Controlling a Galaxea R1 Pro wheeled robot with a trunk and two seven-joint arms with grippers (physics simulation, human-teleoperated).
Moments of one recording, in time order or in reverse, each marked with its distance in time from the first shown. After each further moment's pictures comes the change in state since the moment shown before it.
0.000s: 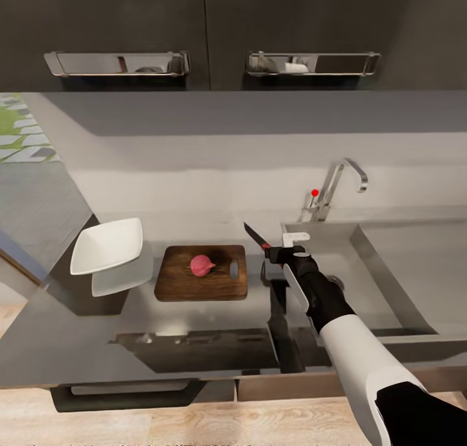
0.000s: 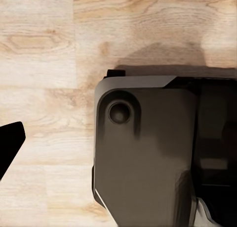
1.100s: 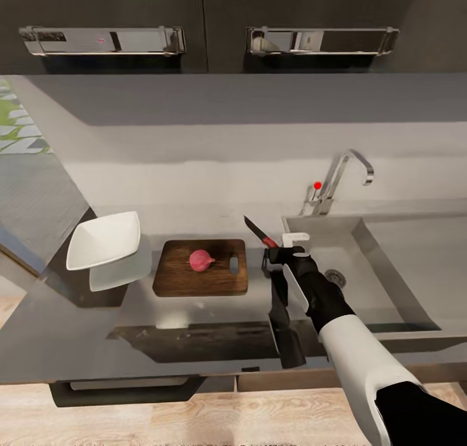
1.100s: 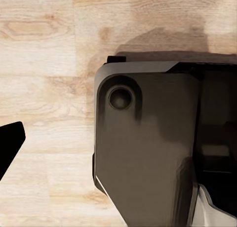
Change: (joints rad) left arm 0.000 0.000 -0.002 0.005 0.000 0.000 0.000; right arm 0.000 0.002 0.001 0.004 0.000 0.000 0.000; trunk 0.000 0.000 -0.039
